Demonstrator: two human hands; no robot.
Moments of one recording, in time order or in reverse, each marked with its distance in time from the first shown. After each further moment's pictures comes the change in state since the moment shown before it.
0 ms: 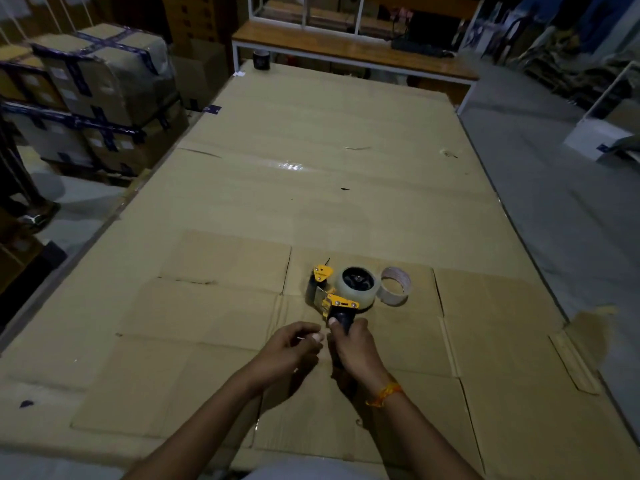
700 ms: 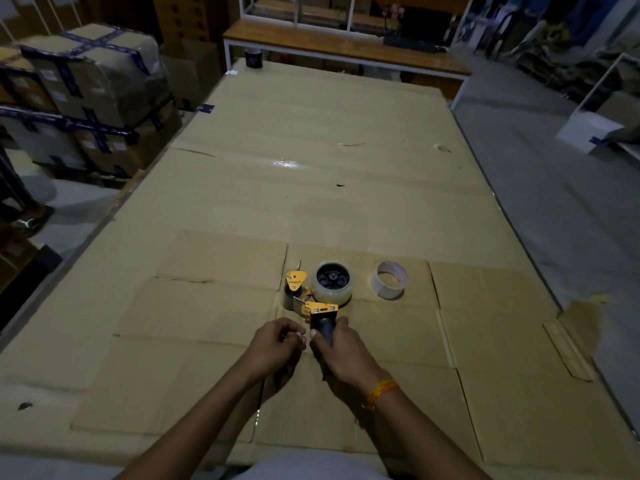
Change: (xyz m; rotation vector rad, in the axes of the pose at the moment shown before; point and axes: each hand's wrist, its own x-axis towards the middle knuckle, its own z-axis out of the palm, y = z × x) left_hand 0.008 -0.011 -0.016 0.329 0.167 -0.023; right_hand -0.007 0.011 0.011 -0.287 -0.126 -0.152
